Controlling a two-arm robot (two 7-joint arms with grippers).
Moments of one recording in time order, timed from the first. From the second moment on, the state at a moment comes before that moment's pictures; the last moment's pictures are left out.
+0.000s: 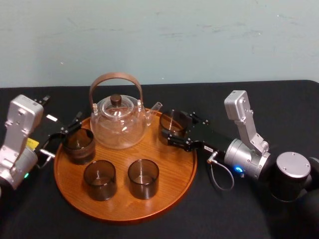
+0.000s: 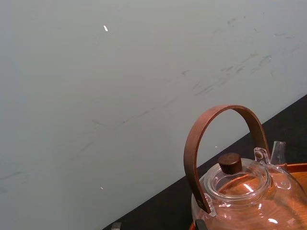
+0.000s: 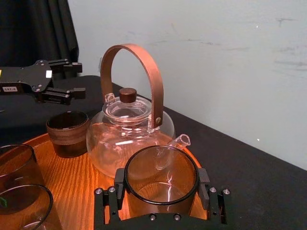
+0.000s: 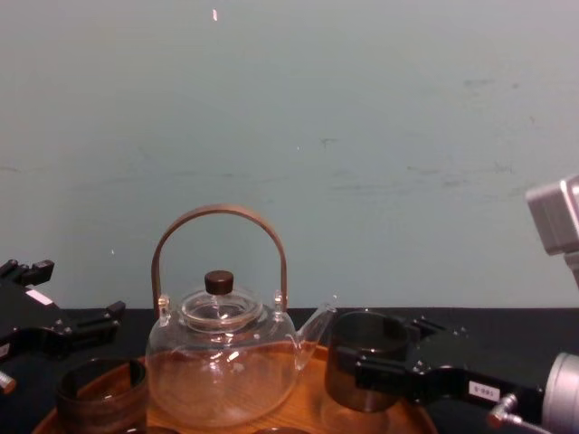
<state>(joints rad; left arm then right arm) -0.20 0.60 0.45 -1.41 -0.25 -0.12 0.03 0.40 0.28 -0.44 -1.05 0.34 -0.18 0.62</state>
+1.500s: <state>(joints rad) -0.20 0.60 0.45 -1.41 -0.25 -0.12 0.03 0.43 0.26 -0.47 -0.99 0.34 -0.18 0.62</state>
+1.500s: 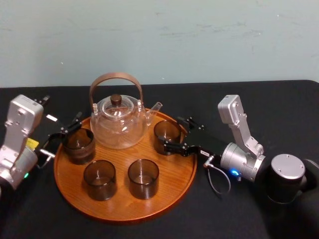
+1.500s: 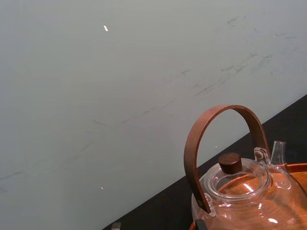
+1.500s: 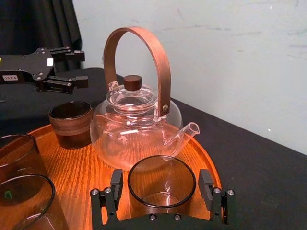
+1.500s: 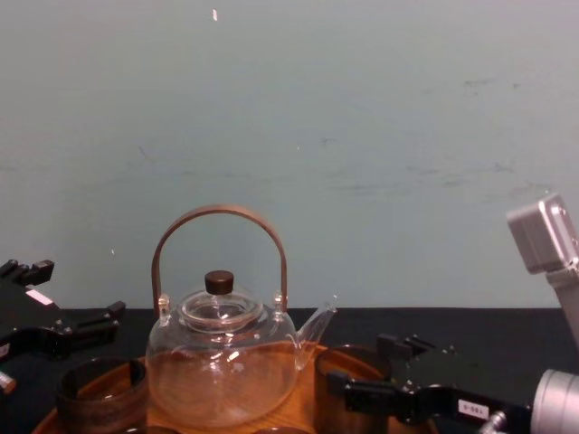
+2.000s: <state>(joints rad) -0.20 0.60 0.45 -1.41 -0.25 -0.12 0.03 0.38 0.30 -0.43 -1.12 0.34 -0.23 0.59</state>
